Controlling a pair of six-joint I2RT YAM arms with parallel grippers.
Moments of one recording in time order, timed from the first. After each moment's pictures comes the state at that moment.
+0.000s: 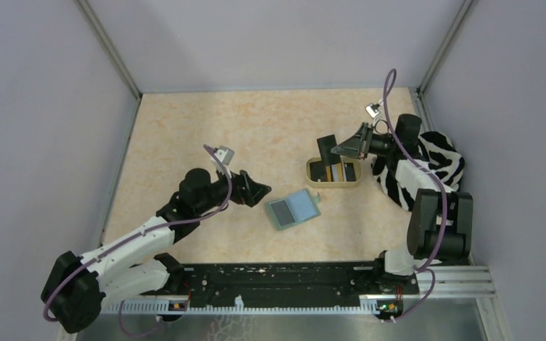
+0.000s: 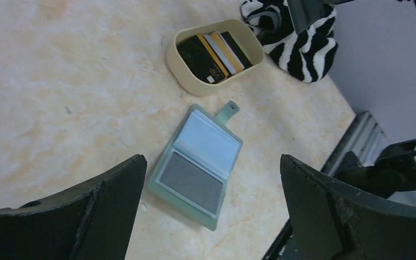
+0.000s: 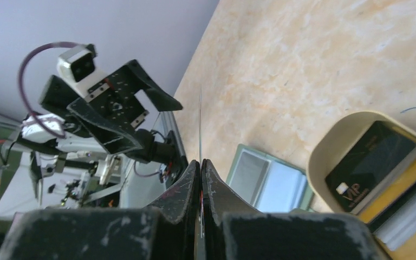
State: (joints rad) left arm -0.70 0.99 0.56 0.20 0.15 -0.45; right arm -0.12 1.49 0.86 0.25 -1.32 0.61
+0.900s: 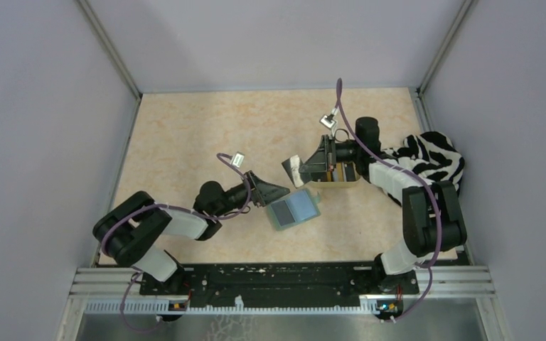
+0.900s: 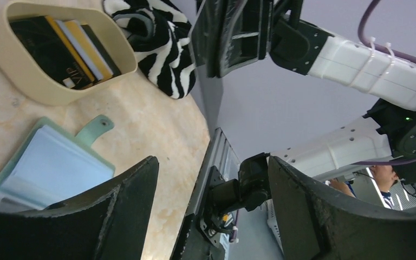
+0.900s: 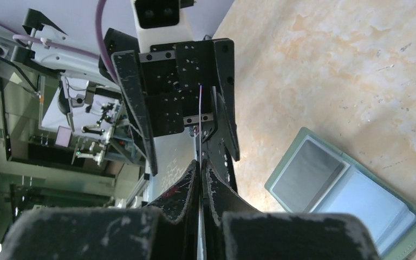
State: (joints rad) left arm -0.74 1.54 0.34 1.32 0.37 -1.08; right arm 0.21 1.53 0.85 0.31 -1.34 0.65
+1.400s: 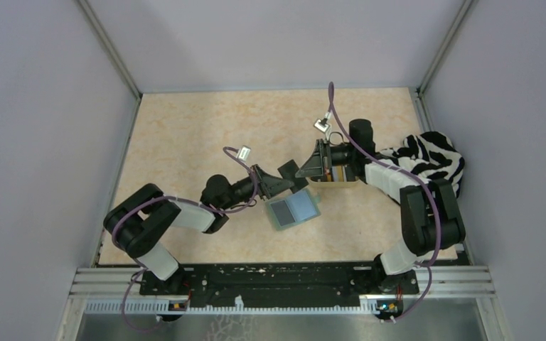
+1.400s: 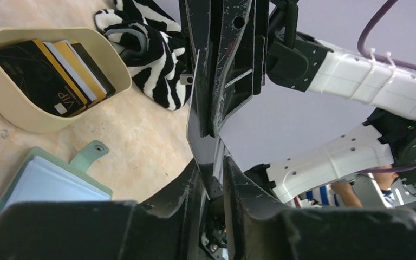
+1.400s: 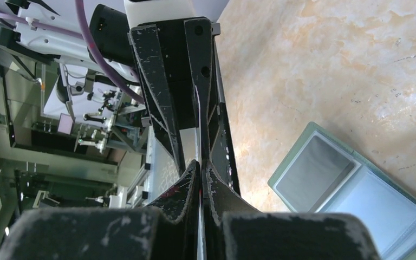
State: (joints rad) left arm -0.75 1.63 0.45 1.36 0.38 -1.08; right arm 0.25 1.55 0.85 0.26 -1.34 0.59
